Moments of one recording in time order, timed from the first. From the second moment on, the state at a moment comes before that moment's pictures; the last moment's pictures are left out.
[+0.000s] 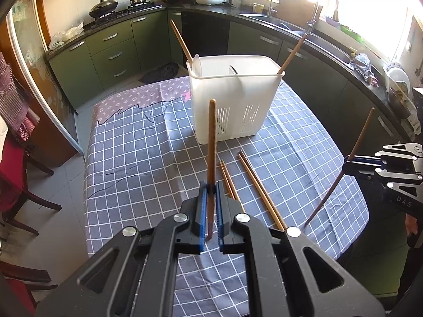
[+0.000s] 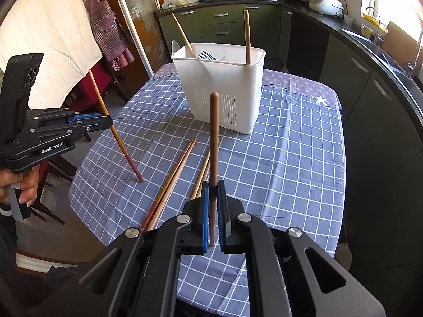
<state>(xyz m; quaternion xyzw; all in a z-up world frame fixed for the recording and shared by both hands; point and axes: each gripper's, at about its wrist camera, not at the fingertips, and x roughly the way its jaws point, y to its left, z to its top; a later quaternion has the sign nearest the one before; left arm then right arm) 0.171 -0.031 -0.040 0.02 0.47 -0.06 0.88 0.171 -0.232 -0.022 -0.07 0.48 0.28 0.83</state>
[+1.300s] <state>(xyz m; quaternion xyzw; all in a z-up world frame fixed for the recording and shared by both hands) 0.254 -0.057 0.119 0.00 0.31 -0.07 0.95 0.189 -0.213 0.091 -0.06 0.39 0.32 0.86</state>
